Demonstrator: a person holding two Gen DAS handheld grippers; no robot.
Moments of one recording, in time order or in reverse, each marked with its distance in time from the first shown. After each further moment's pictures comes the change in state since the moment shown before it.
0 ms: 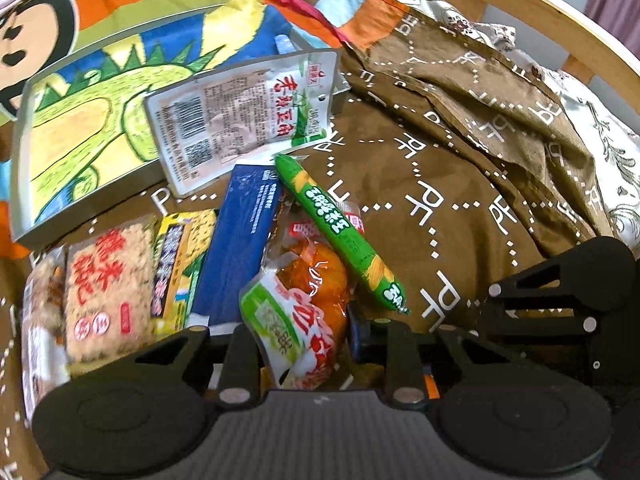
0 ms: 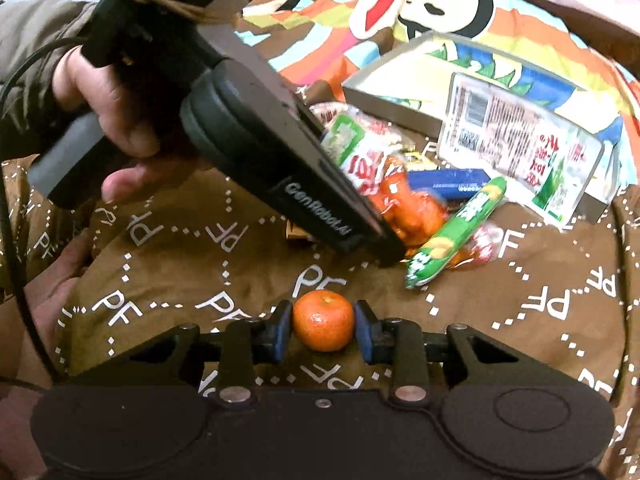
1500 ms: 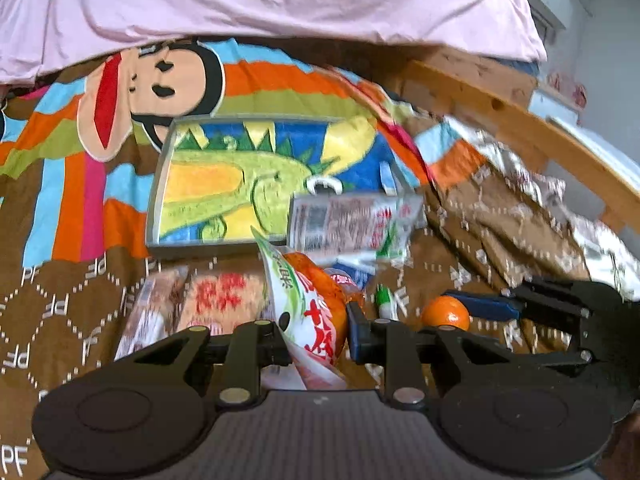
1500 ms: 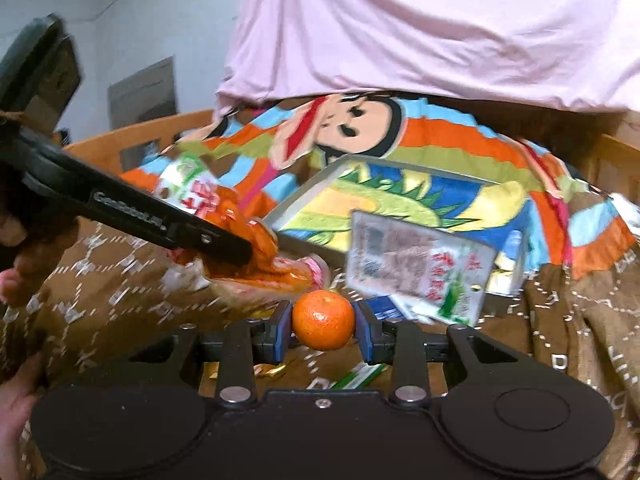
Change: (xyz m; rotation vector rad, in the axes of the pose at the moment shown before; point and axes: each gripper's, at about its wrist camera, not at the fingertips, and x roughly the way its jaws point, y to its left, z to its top) left arm -0.090 0.024 -0.017 -0.279 -0.350 0.174; right arm -0.040 -0.035 0.020 0.118 -0.376 -0.193
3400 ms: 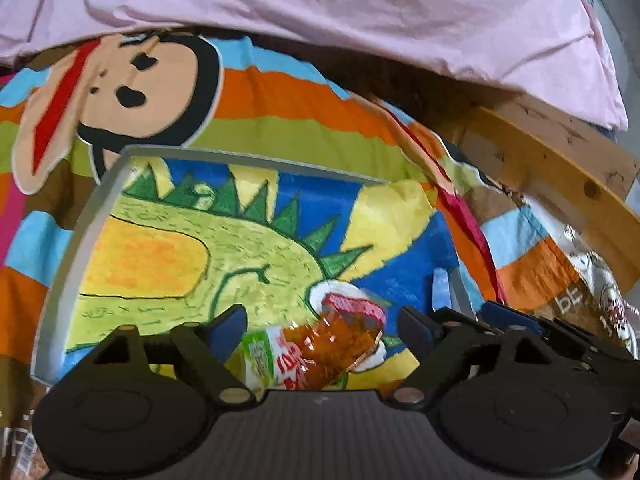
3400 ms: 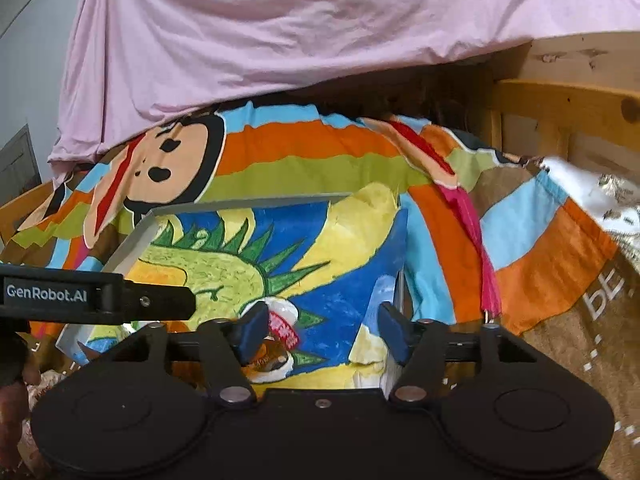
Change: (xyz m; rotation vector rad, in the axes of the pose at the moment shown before) left arm 0.167 -0.006 0.097 -0.161 -0.085 0.041; right arm 0.136 -0.150 0.049 0.253 -0.052 -0.276
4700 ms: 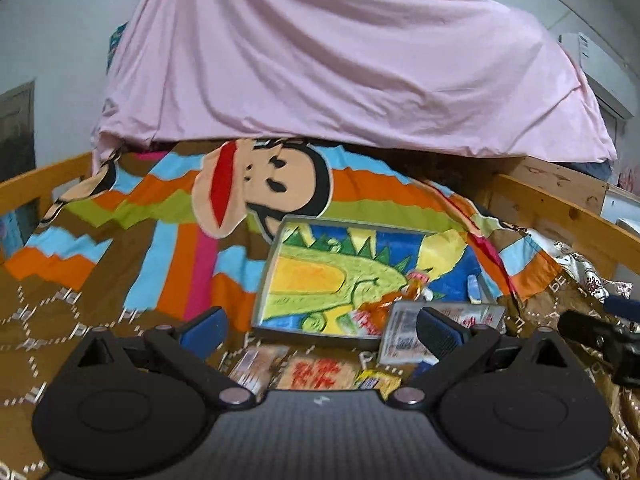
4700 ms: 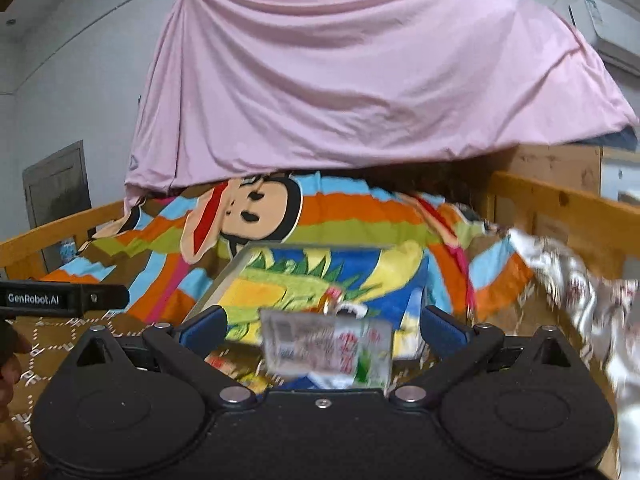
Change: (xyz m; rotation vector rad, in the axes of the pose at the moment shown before) left arm -0.224 0.043 -0.089 0.058 -0.247 0.203; right arm -0.214 0.090 -0.045 -0.082 -0.158 0.020
